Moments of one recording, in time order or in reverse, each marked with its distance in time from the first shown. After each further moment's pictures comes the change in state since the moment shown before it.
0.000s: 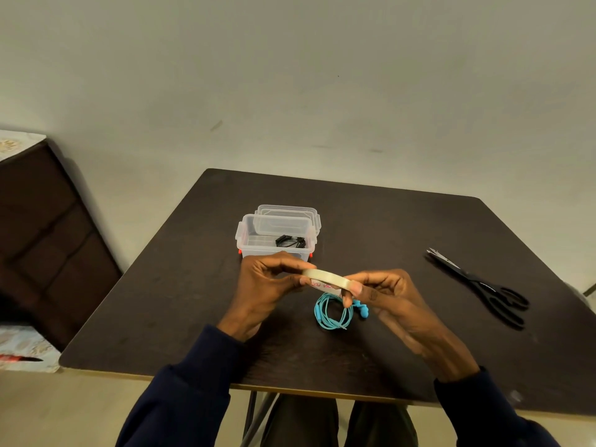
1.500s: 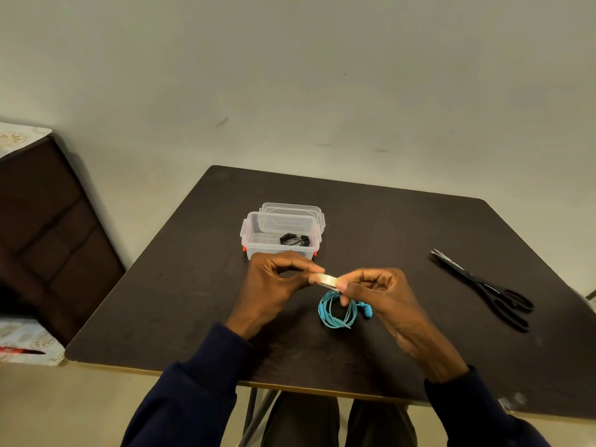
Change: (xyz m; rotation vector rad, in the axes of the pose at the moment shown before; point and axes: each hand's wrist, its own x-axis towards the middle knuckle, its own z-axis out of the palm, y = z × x) left_hand 0.002 0.004 0.002 0.200 -0.060 0.140; right_hand 0.008 0.002 0.015 -0.140 0.099 0.070
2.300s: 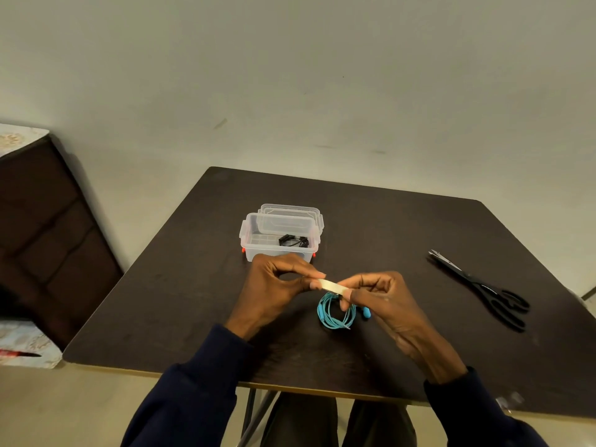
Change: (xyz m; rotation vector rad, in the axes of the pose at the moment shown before) left_hand 0.001 0.003 0.001 0.044 -0.039 0.024; right_hand -0.004 -0.002 0.001 -0.071 0.026 0.028
